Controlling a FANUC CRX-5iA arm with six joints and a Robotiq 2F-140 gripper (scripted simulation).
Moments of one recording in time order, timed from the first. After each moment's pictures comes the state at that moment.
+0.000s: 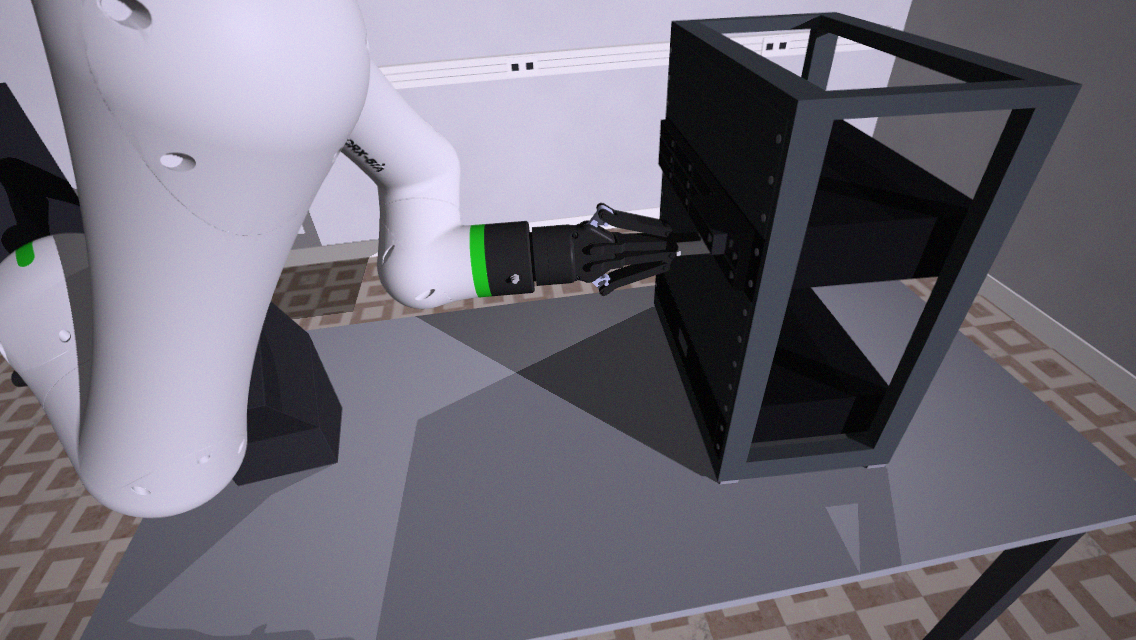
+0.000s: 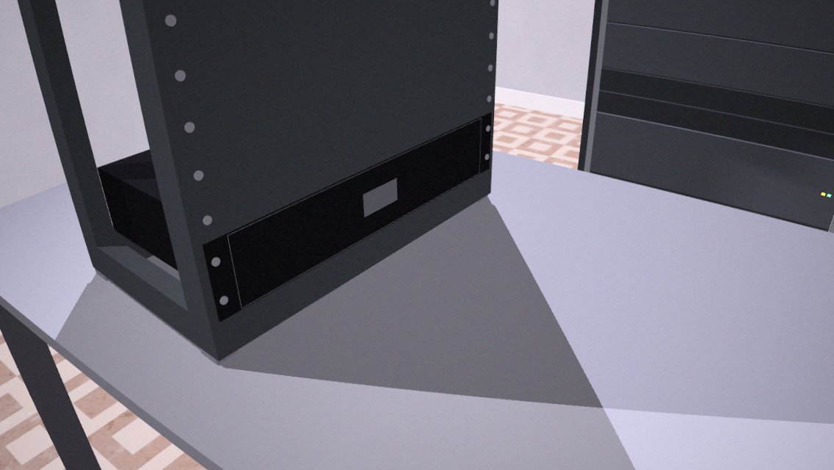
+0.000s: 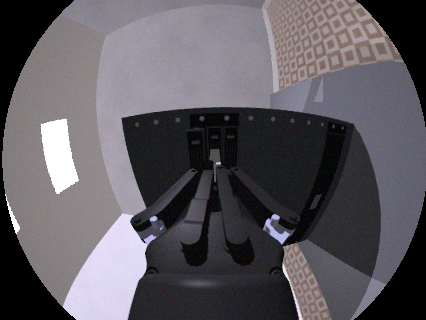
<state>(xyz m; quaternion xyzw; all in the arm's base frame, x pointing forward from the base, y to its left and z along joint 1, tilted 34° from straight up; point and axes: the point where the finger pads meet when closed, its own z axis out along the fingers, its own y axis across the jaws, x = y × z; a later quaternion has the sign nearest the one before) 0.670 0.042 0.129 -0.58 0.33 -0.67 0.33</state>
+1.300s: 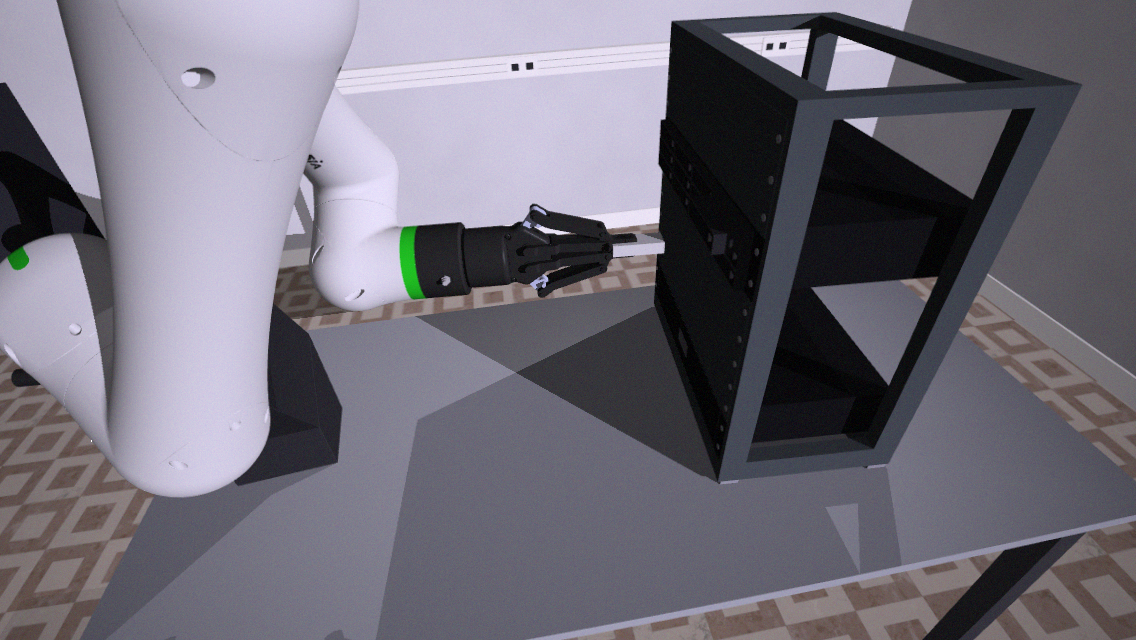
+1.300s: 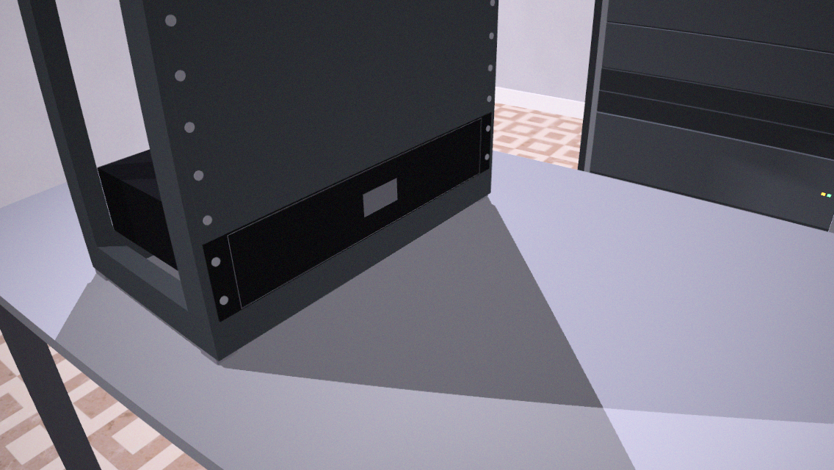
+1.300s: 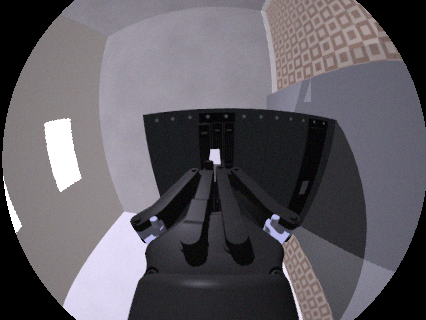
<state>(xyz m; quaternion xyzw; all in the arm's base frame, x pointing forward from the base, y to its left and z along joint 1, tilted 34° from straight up) 0.588 0.049 0.125 -0.58 0.33 -0.67 0.33</state>
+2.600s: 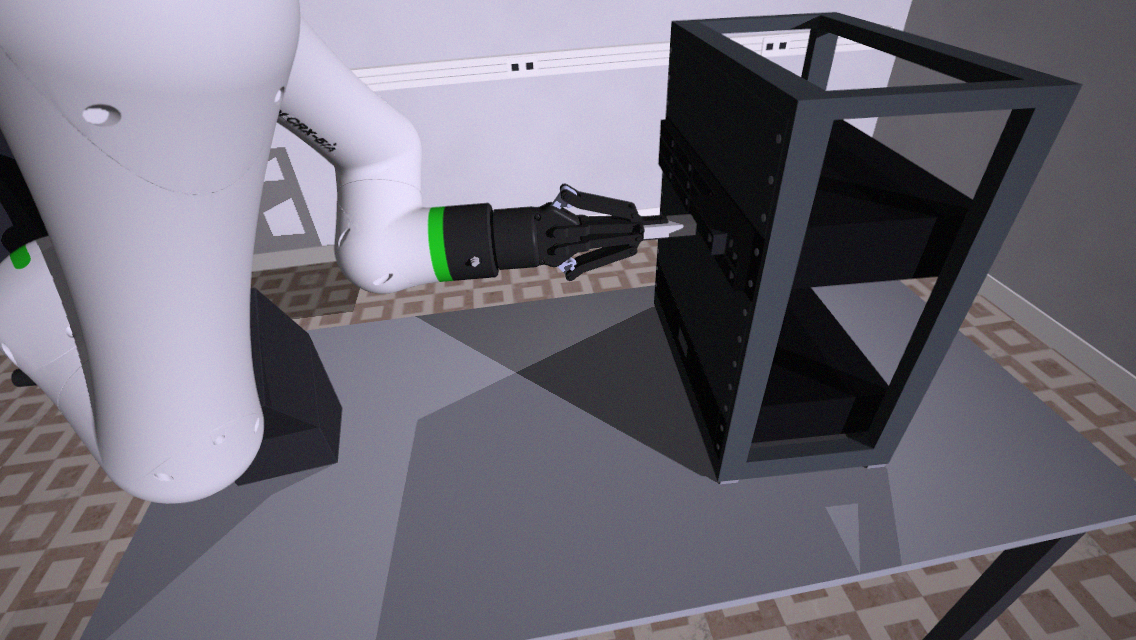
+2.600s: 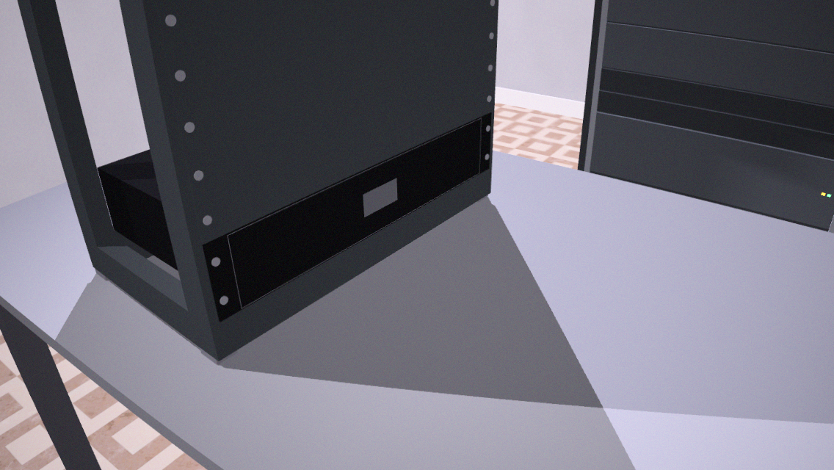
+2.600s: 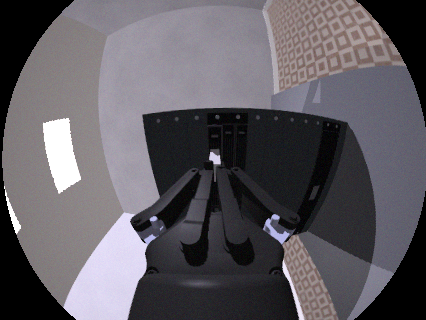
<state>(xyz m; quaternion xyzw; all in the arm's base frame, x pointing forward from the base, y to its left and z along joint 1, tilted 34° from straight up) 0.625 0.060 0.147 -0.58 0.33 -0.67 0.33</state>
